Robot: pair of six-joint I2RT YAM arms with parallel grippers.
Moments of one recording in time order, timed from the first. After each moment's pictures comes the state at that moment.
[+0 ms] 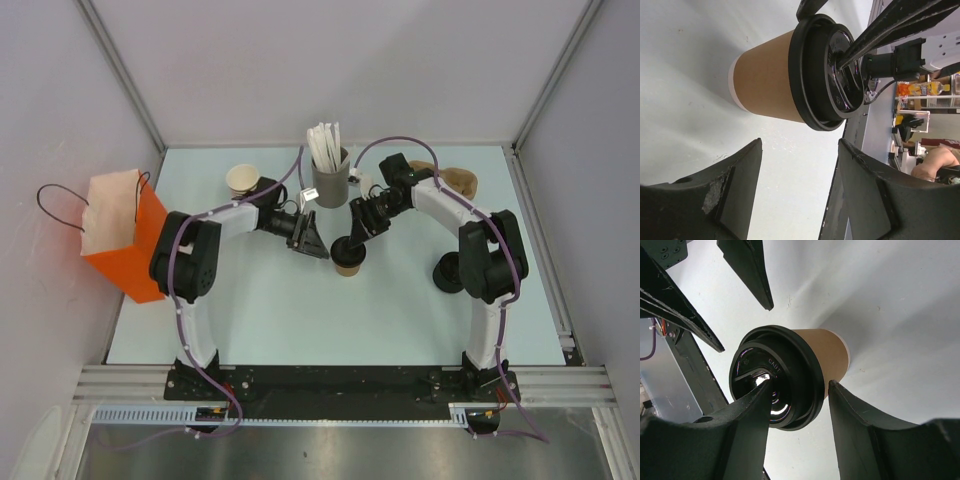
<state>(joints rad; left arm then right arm) -0.32 1.98 1.26 -0.42 1.13 -0.01 0.40 1.99 1.57 -0.76 -0.75 -0.17</state>
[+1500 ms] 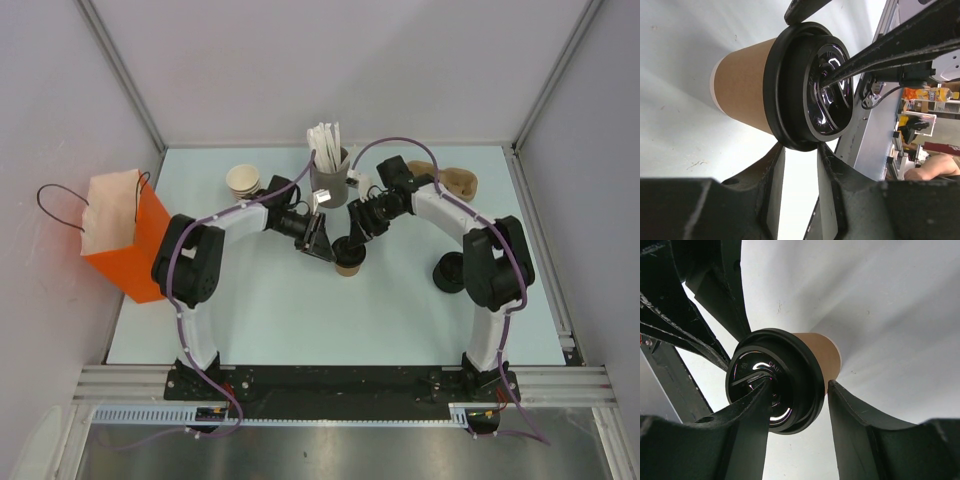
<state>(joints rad) -0.41 1.95 1.28 -0.44 1.01 -0.10 0.43 1.93 1.49 -0.66 -0.66 -0.15</state>
